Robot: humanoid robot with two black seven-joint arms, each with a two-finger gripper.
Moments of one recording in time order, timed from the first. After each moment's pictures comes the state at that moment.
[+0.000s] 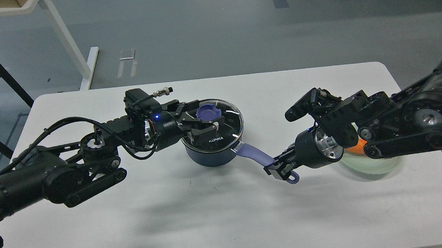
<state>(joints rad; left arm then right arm) -0.90 0.40 -0.15 -1.12 1.74 0.15 -0.24 1.76 -0.34 -0.92 1.56 -0.91 0.06 0.18</state>
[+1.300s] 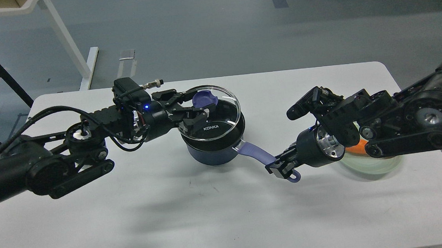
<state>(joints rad) -0.98 0.55 -0.12 -1.21 1.73 0.16 -0.27 1.76 -0.35 -0.92 1.56 -0.91 0.06 0.18</state>
